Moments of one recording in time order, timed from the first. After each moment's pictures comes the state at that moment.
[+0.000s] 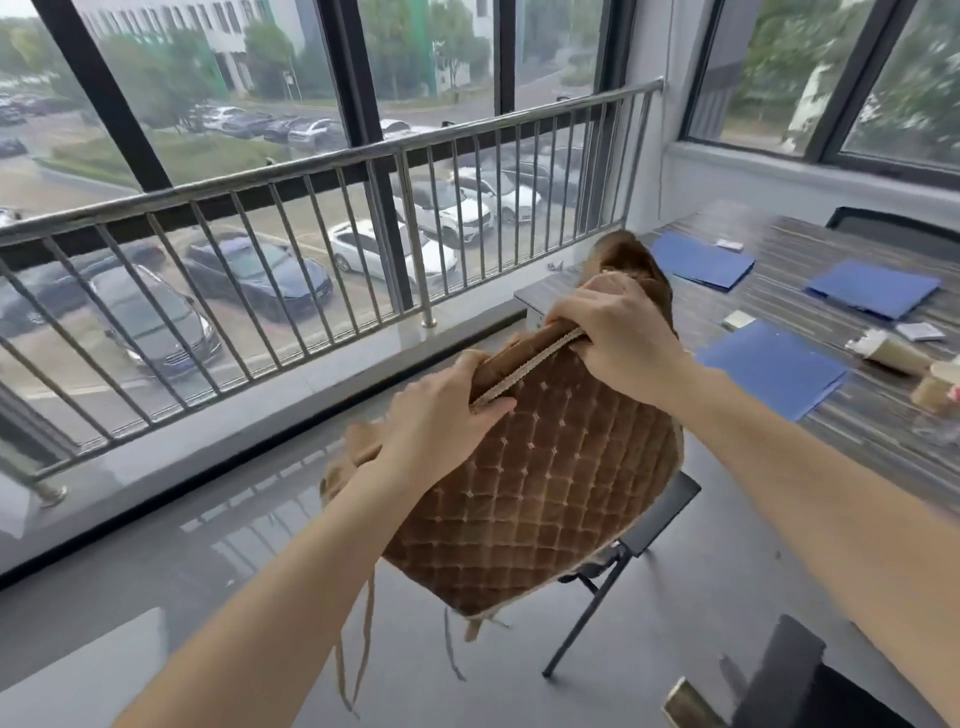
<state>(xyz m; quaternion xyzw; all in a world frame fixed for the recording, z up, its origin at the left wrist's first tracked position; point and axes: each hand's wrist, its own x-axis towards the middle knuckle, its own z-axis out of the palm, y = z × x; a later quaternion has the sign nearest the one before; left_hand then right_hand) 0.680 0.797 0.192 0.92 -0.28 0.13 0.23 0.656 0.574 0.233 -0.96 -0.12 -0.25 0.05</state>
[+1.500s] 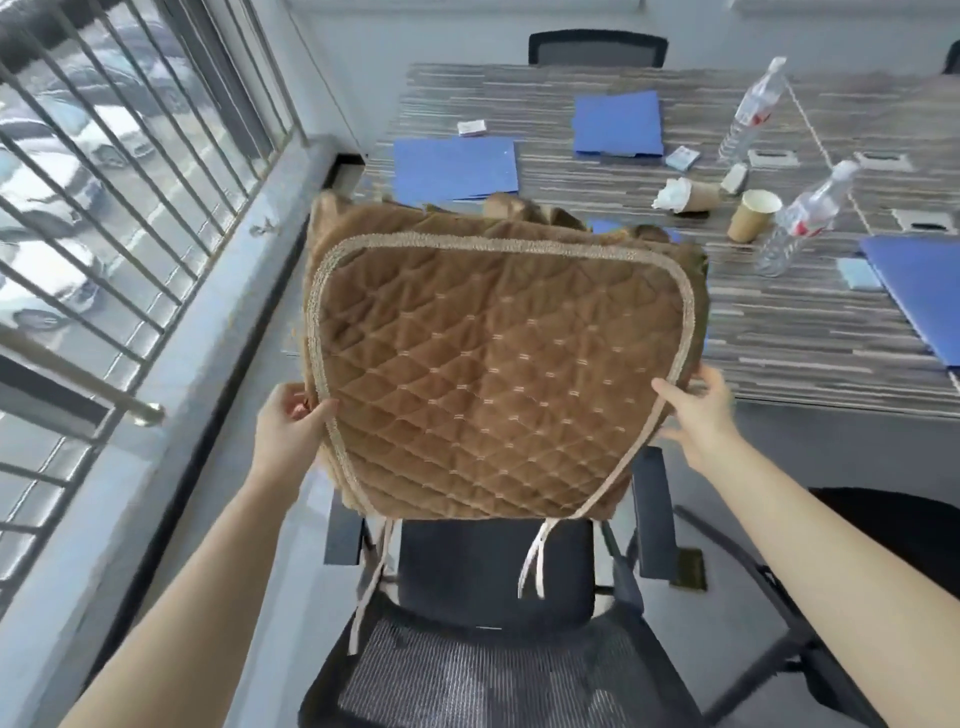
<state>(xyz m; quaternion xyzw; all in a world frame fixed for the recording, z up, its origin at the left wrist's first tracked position) 1.190 0.565 0.041 0.79 -0.23 -0.28 0.50 0.822 0.366 0.022 -0.37 0.63 -0.38 0.56</state>
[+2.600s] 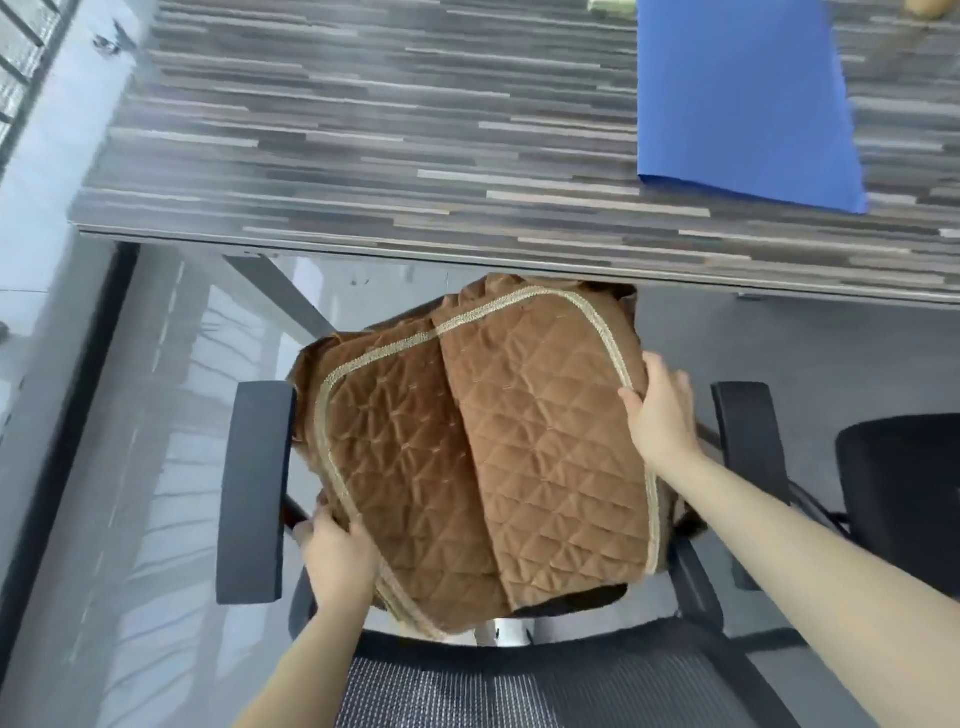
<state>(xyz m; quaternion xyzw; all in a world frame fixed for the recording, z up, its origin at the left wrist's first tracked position) 1.149 0.574 -0.305 0.92 -0.09 -0.32 0.19 0.893 0.351 -0.256 -0.63 0.71 -0.08 0.30</state>
